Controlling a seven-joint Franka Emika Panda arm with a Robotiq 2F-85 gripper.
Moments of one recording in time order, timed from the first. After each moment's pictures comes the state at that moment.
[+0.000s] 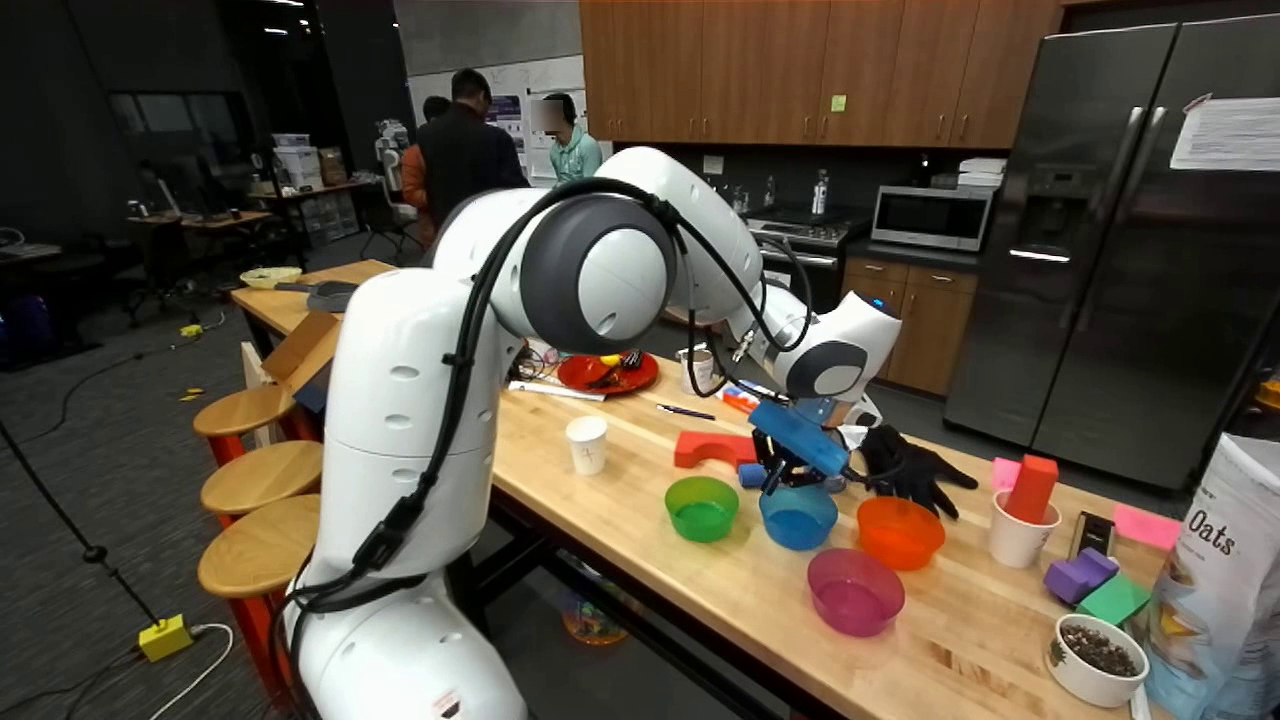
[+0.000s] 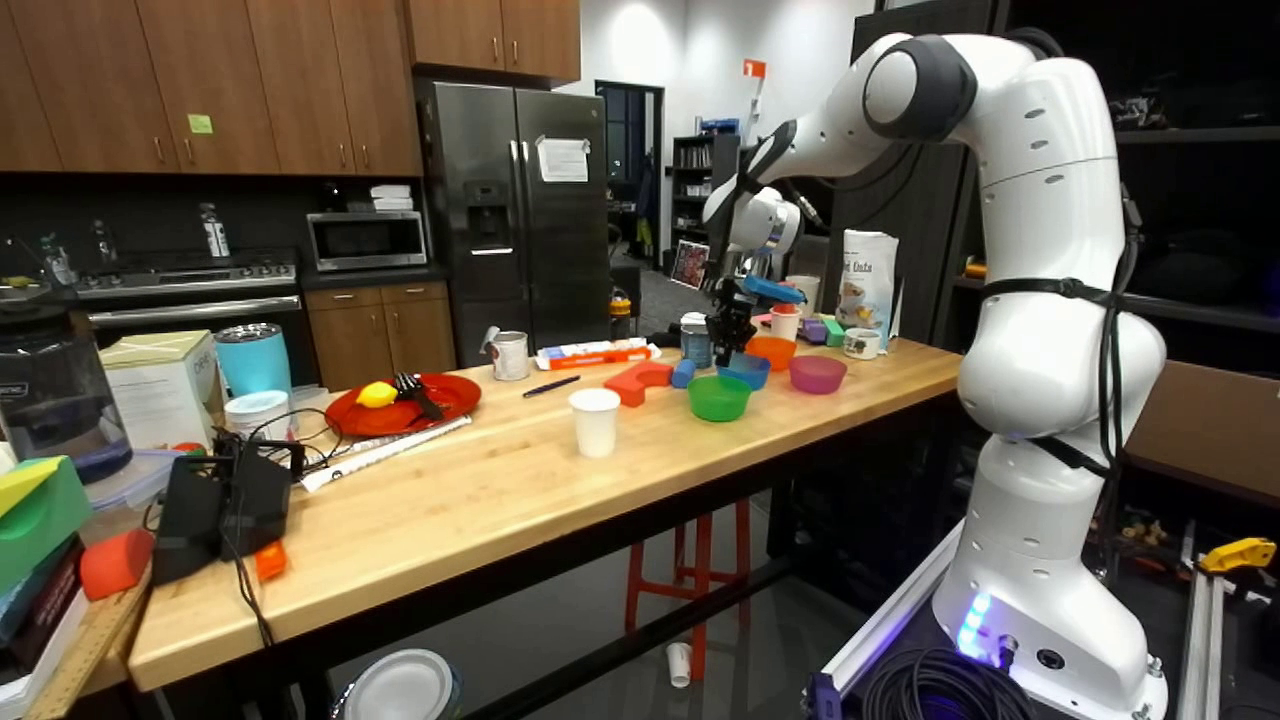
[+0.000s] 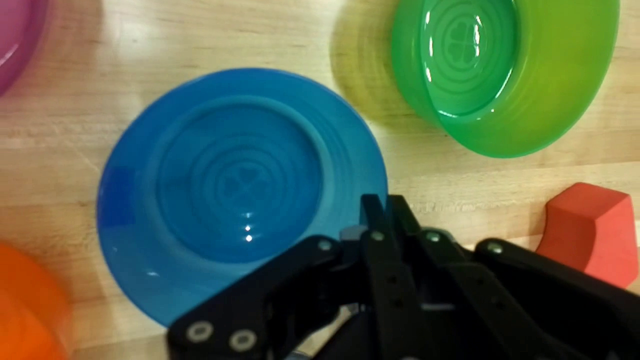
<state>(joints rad) -0.23 0.30 -0.14 -1.94 0.39 2.07 -0.42</state>
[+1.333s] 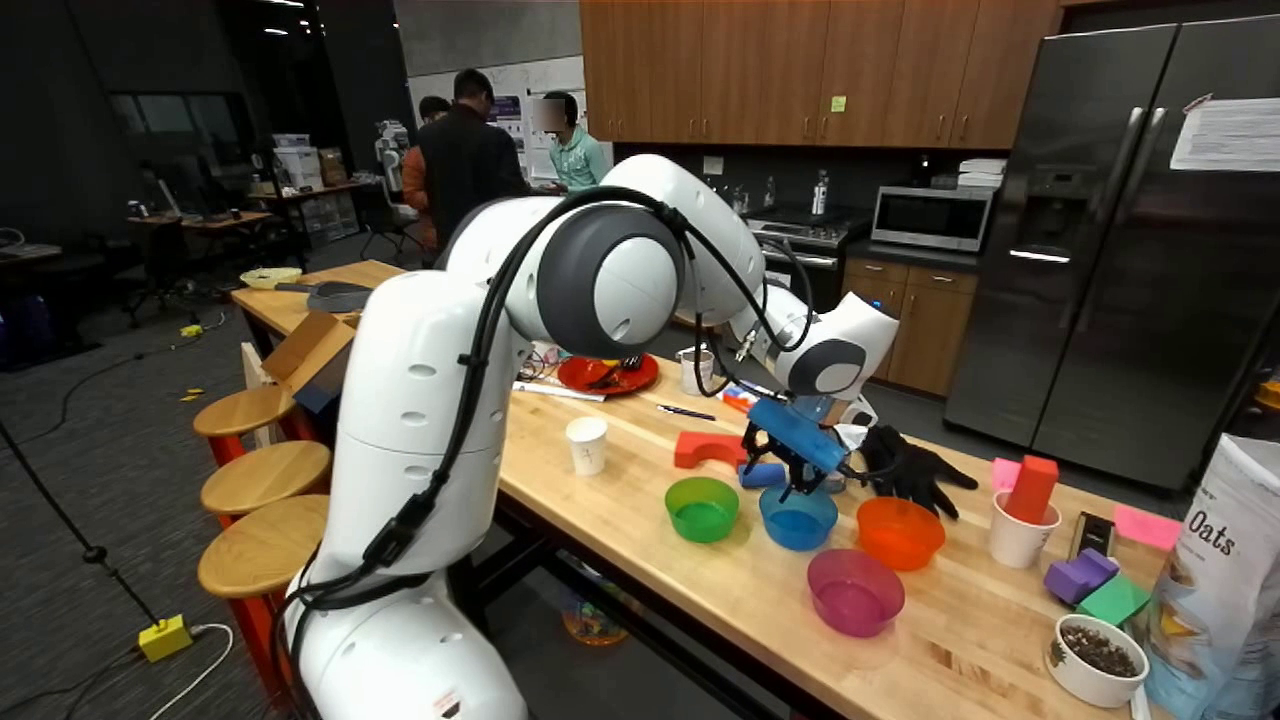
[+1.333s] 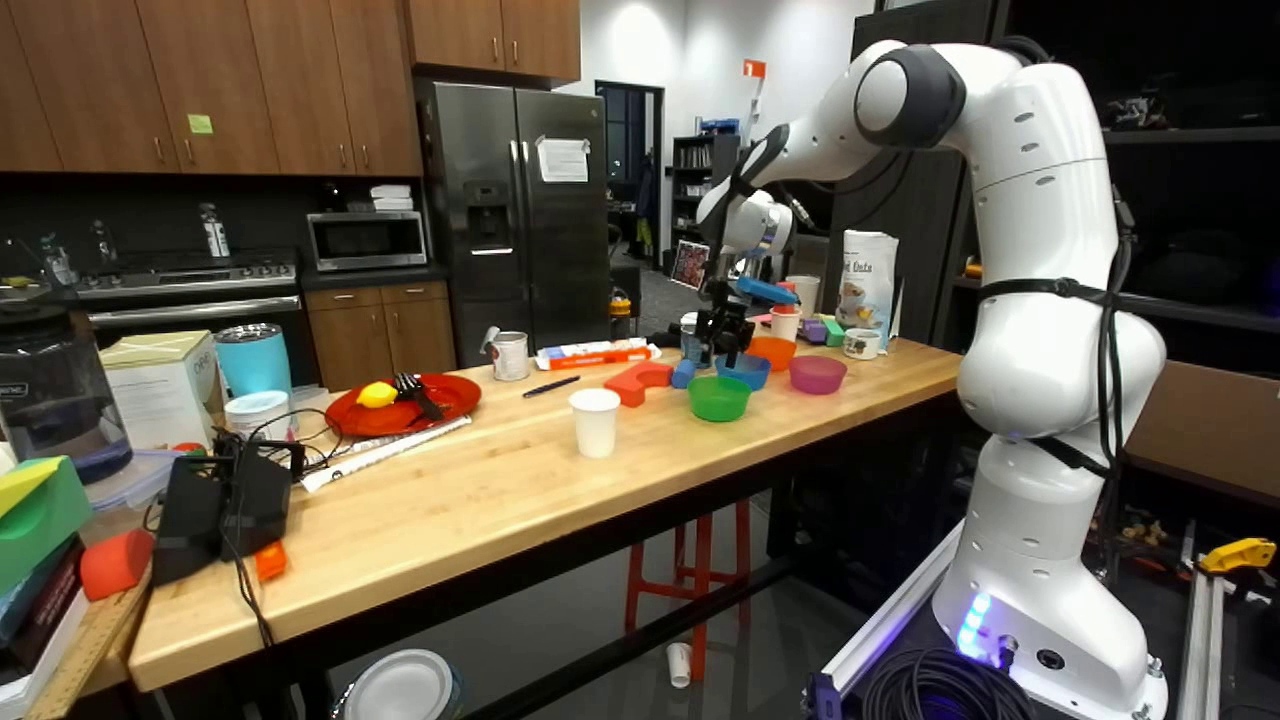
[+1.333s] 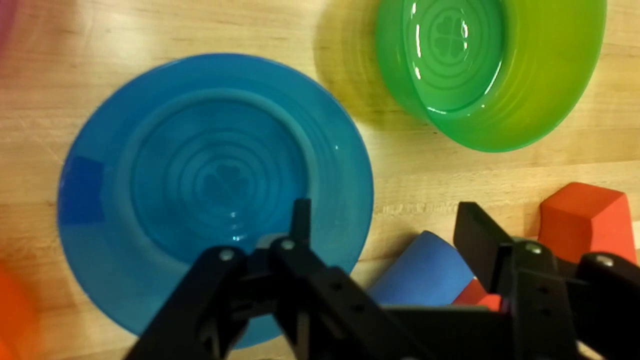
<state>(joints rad) -0.23 0.34 -0.13 -1.90 0.39 2.03 -0.40</state>
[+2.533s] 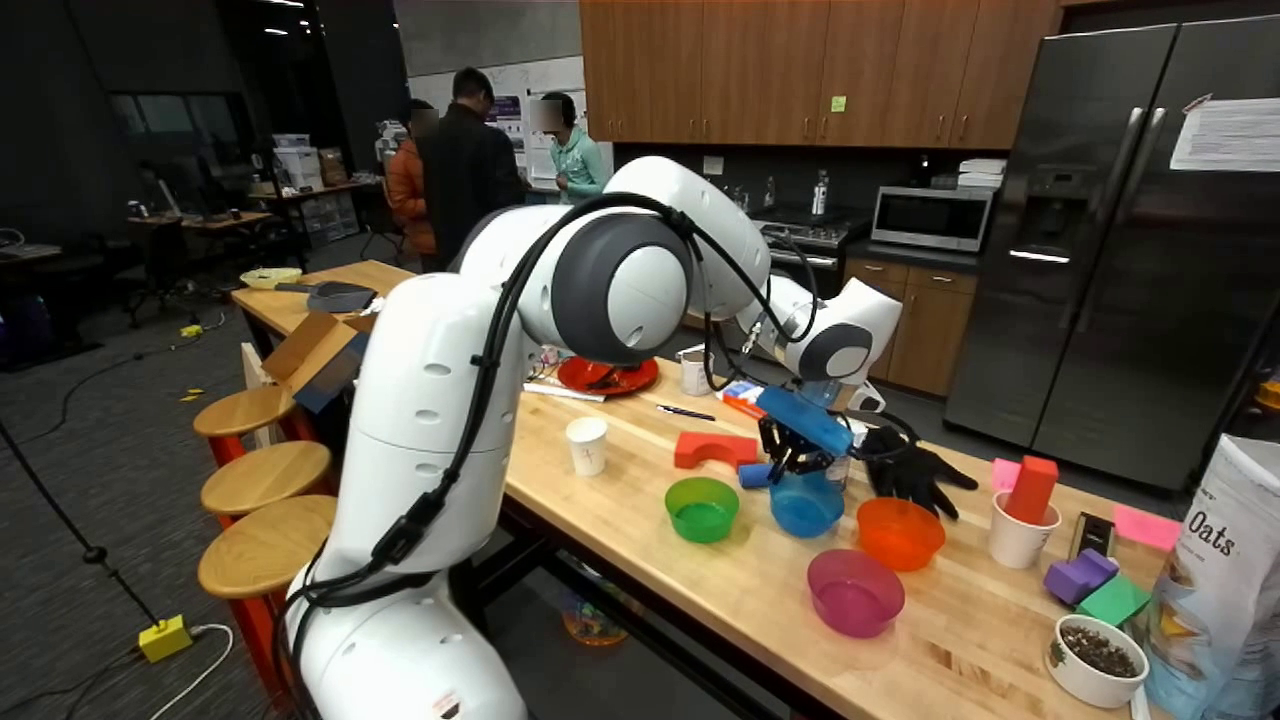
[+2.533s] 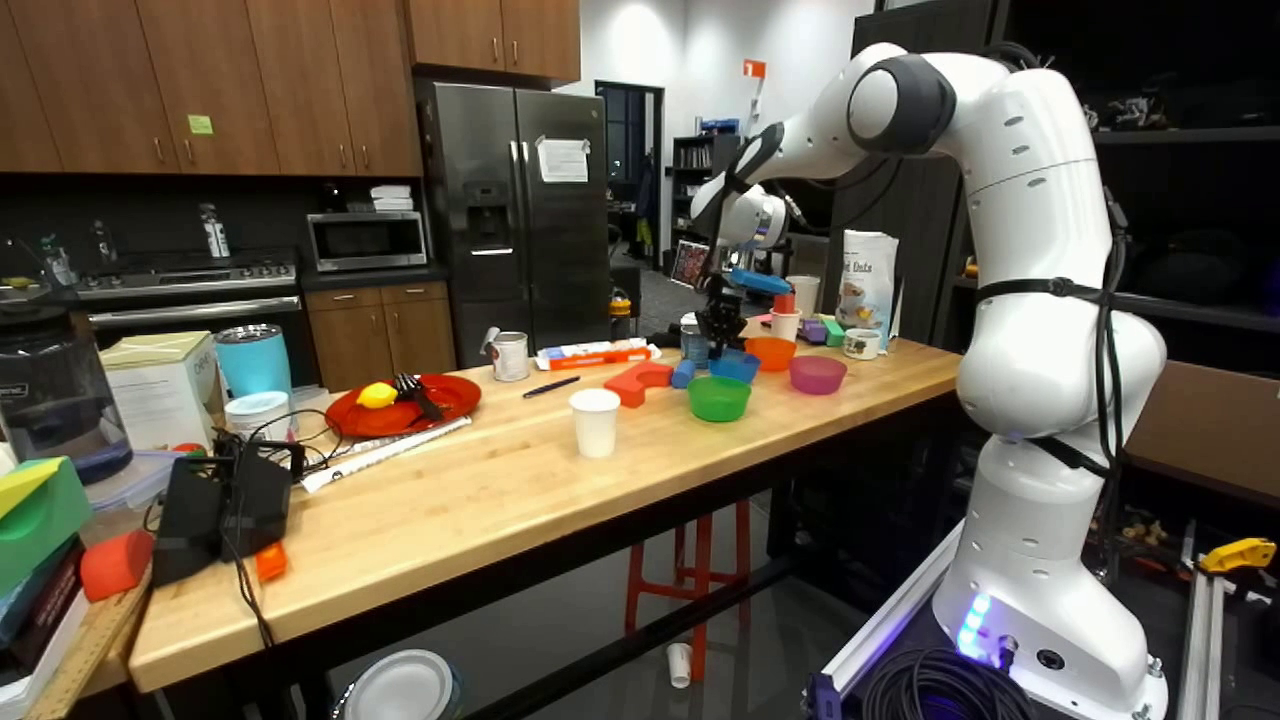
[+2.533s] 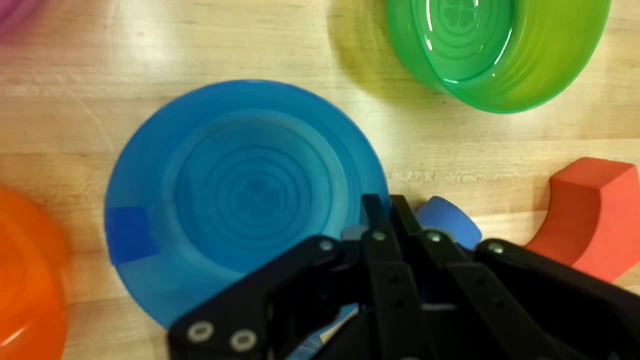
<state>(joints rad) -0.23 0.37 -0.12 -1.80 0.34 1.99 -0.35</state>
